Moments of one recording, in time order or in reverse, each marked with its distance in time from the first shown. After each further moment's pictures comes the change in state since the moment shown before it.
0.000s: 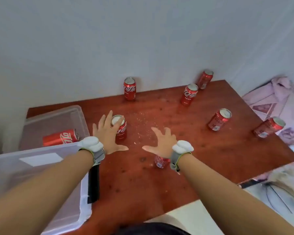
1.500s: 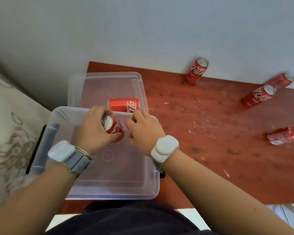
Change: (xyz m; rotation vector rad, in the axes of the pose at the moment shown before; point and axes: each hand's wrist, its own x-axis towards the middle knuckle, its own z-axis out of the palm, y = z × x) left_hand -0.134 -0.190 -0.035 -0.641 0.355 -0.311; right_hand -0.019 -0.275 0.066 -0.369 0.111 -0.717
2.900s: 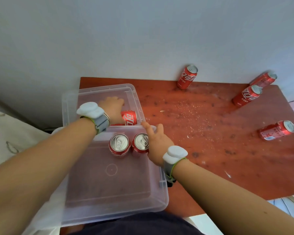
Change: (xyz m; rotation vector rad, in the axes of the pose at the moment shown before) left_hand 0.134 0.016 0.025 0.646 -0.512 0.153; right_hand -0.005 0.029 0.029 0.239 -0.131 0.478
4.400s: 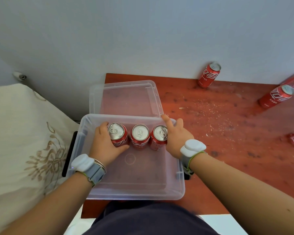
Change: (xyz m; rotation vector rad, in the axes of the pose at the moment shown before) left_hand -0.143 -0.028 0.086 -0.643 0.385 -0.390; right_hand -0.003 -0.001 0.004 -0.068 0.045 0.048
